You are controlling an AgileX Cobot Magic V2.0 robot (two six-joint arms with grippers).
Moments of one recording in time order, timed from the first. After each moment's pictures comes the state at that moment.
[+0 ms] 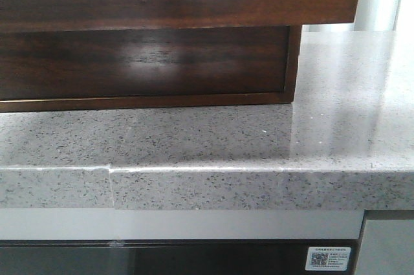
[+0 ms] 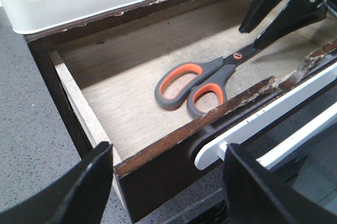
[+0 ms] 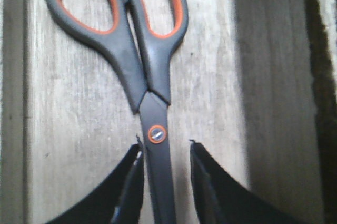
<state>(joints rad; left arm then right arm) -0.21 0.50 -0.83 -0.42 0.84 0.46 0.55 1.61 -1.67 0.27 1.05 -1.10</state>
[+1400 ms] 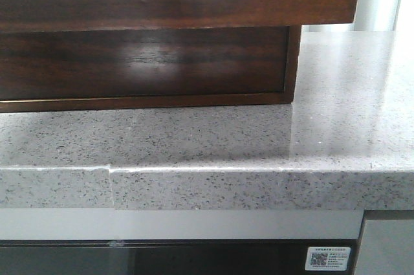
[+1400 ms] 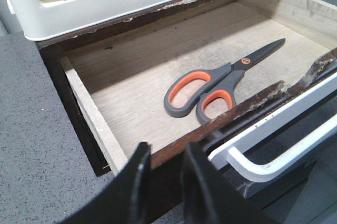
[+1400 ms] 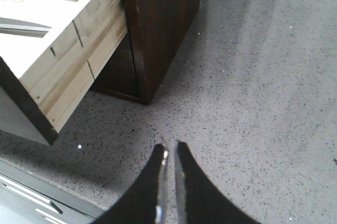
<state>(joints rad) -0.21 0.50 -0.83 -0.40 0.82 0.46 0.16 0.61 -0.65 0.25 0.56 -0.29</state>
